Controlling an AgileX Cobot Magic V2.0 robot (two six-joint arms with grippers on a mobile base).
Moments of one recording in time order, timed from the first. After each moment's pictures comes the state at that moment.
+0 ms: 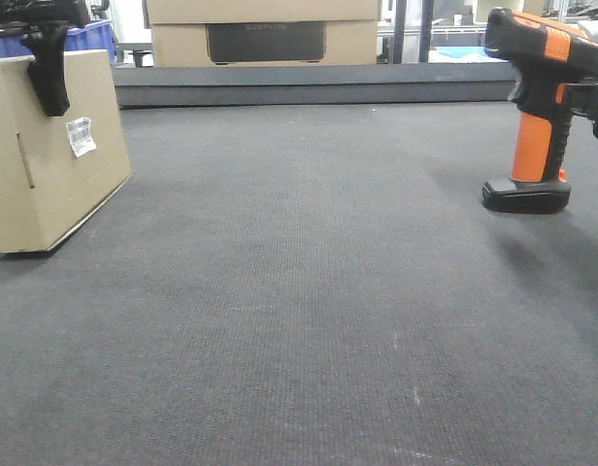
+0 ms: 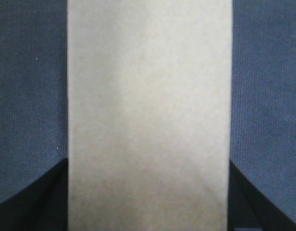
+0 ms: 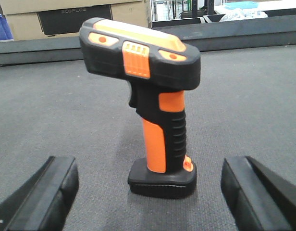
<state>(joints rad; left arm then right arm) -0.12 1.83 -1.68 0.08 1.15 -0.21 0.10 1.39 -0.25 0.20 -0.98 0.02</state>
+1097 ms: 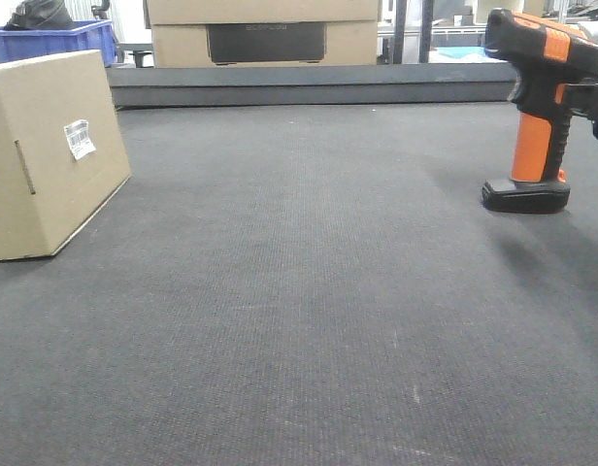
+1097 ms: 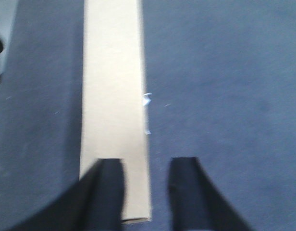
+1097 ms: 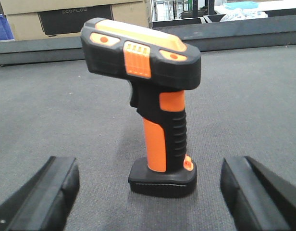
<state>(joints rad) -0.21 1.42 -1.44 0.16 0.91 -0.29 0.10 1.39 -0.25 0.20 -0.98 0.02</state>
